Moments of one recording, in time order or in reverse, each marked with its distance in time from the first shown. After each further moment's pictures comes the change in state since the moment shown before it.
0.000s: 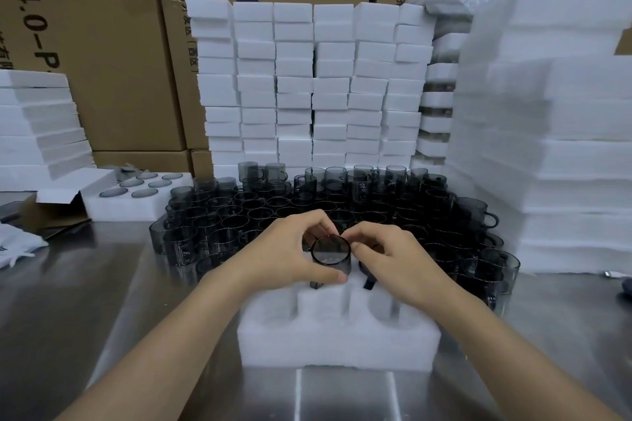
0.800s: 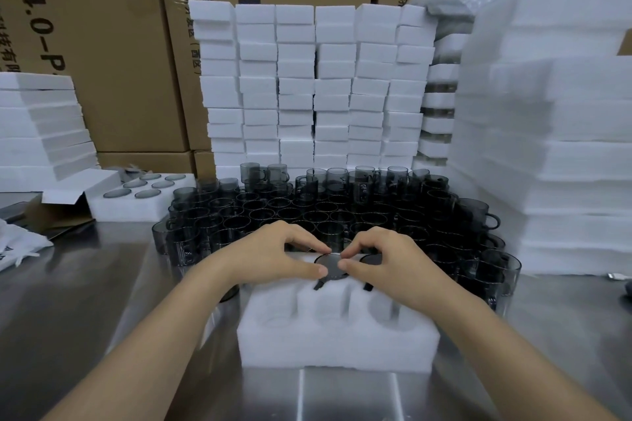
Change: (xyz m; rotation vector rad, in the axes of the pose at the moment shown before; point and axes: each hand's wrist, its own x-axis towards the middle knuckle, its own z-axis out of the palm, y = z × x) left_hand -0.001 -0.014 -0.018 0.073 -0.152 -0.110; right_hand 0.003 0.010 -0.002 -0.192 -0.031 0.017
